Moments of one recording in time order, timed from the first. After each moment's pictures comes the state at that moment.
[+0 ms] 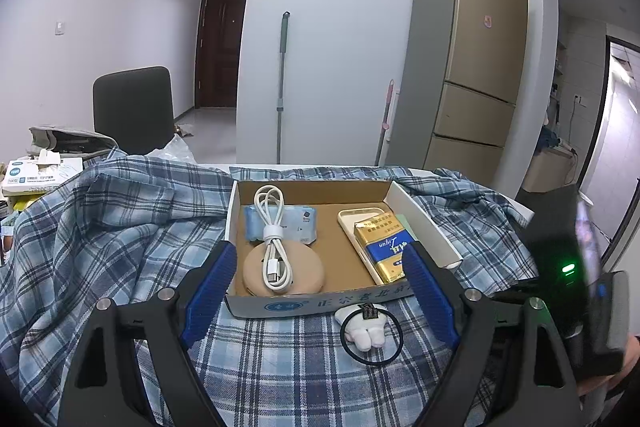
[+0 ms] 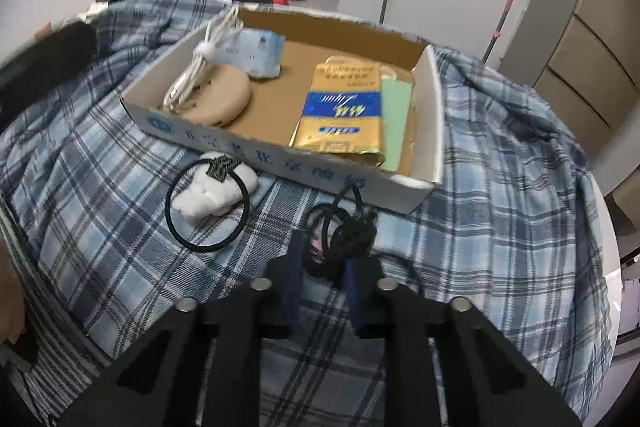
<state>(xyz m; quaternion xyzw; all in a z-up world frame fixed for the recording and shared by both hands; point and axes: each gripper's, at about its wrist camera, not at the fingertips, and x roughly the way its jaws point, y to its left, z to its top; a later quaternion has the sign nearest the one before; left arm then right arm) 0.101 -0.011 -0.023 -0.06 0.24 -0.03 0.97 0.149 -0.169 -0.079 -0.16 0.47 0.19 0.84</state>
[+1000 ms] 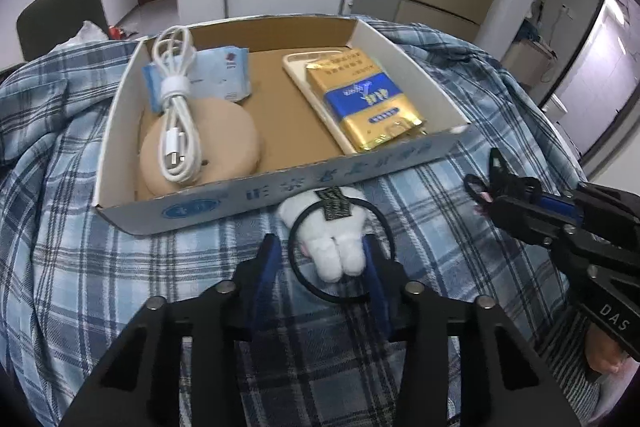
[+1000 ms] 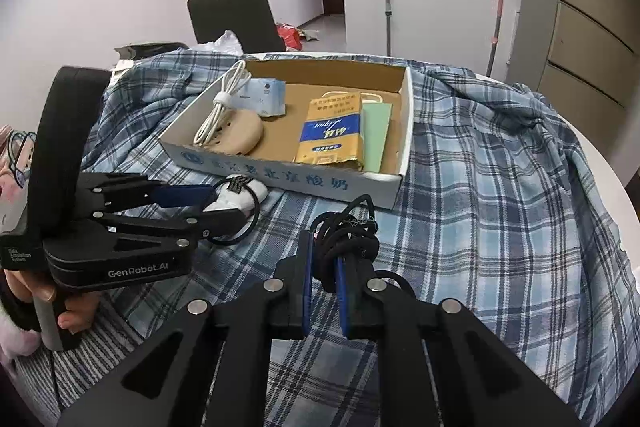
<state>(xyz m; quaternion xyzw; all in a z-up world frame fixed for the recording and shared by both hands) 0.162 -0.049 -0.100 -0.03 0.47 -0.13 0.87 0.124 -0.214 -0.052 -0.06 0.42 0.23 0.88</state>
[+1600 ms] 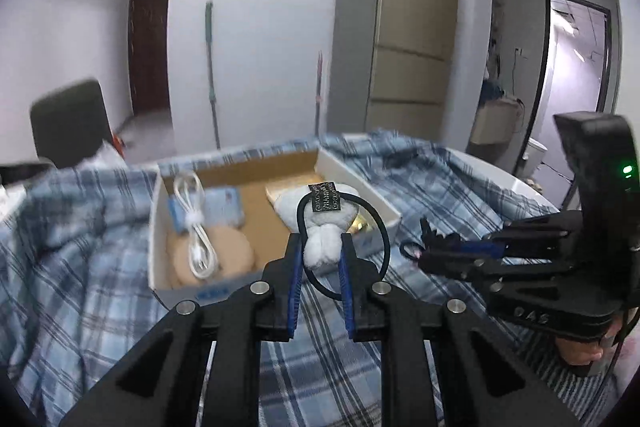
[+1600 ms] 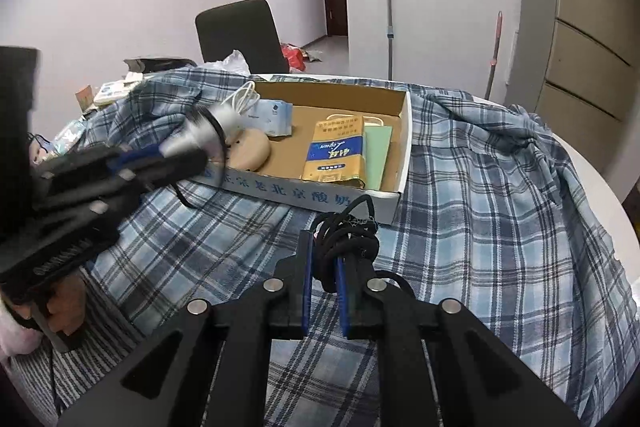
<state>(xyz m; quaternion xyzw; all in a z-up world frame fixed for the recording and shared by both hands) 0.099 -0.050 -0.035 0.01 0.25 -0.15 0.96 0.111 -0.218 -0.044 -0.06 0.38 0.24 0.89</state>
